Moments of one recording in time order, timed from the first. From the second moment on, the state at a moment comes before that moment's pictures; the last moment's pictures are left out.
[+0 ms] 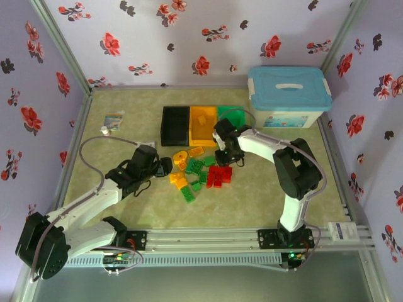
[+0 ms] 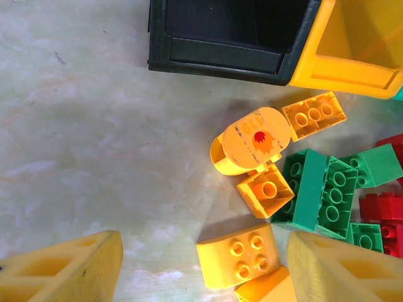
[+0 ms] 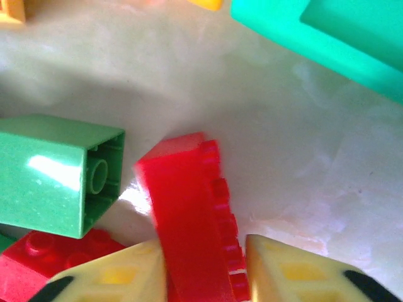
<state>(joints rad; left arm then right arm) -0.64 1.05 0.60 -0.35 -0.18 -0.59 0.61 1.85 1.23 -0.74 -0.06 0.14</state>
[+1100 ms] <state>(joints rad) -0.63 0.80 0.52 -0.46 -0.23 -0.61 0.71 2.04 1.94 -0.86 0.00 0.19</state>
